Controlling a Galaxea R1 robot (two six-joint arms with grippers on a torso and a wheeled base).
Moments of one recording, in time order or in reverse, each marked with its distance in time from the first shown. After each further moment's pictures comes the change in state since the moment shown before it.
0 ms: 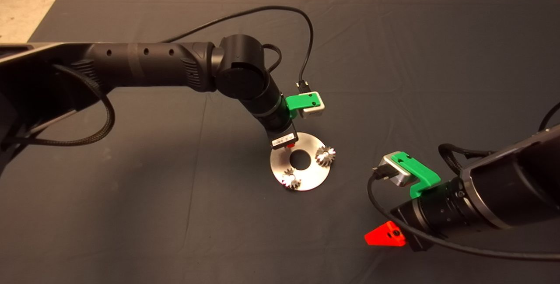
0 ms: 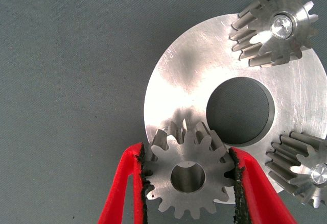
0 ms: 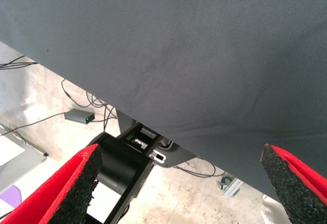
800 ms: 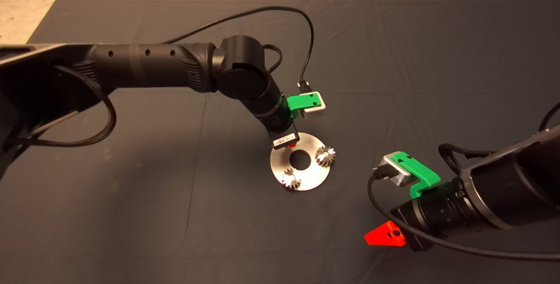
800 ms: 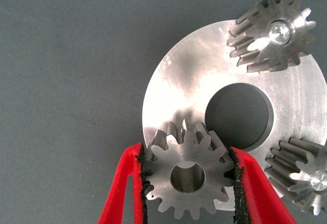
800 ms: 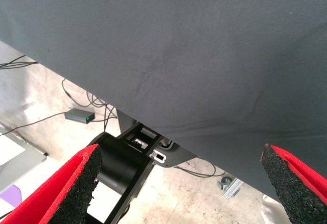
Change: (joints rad) left arm 0.006 0.009 -0.002 0.002 -0.010 0.004; right arm 0.000 0.000 0.000 0.000 0.000 0.000
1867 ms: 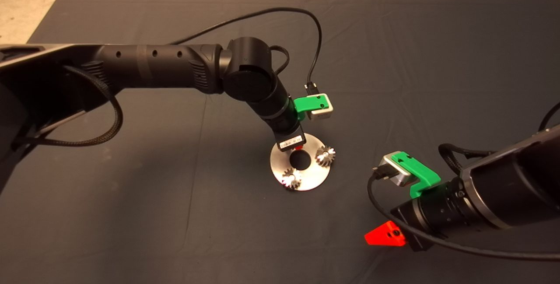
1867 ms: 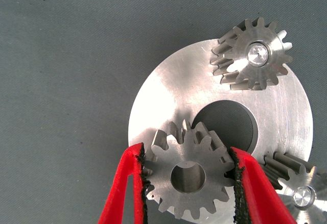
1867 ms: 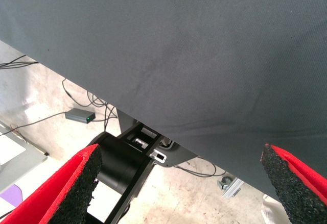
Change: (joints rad) left arm 0.006 0.017 0.000 0.000 -0.018 -0.001; right arm 0.000 0.000 0.000 0.000 0.000 0.000
